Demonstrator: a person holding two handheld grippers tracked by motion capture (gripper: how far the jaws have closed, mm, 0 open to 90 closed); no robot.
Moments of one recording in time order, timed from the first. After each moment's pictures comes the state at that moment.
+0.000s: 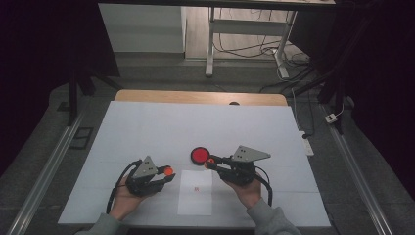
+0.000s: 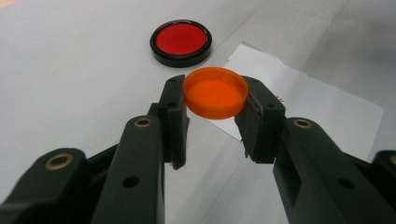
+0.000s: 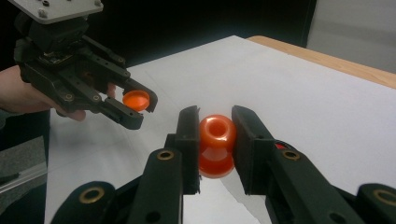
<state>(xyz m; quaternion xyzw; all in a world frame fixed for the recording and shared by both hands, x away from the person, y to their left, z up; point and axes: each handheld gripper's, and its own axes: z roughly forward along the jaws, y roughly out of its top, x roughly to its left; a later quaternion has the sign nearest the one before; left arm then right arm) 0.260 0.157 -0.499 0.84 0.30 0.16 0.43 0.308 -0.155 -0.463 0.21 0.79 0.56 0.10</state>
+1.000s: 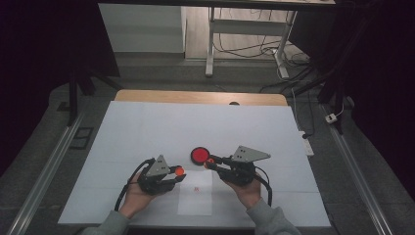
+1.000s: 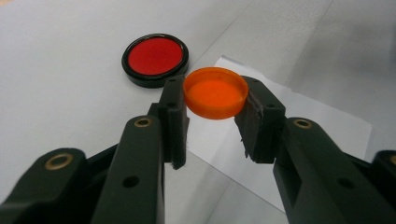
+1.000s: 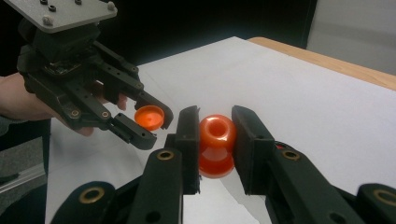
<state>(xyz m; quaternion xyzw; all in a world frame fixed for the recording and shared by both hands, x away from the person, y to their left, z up) 0.269 0.128 -0.497 0.85 0.28 0.15 0.43 0.307 -0.154 -0.462 0.21 0.79 0.56 0.10</state>
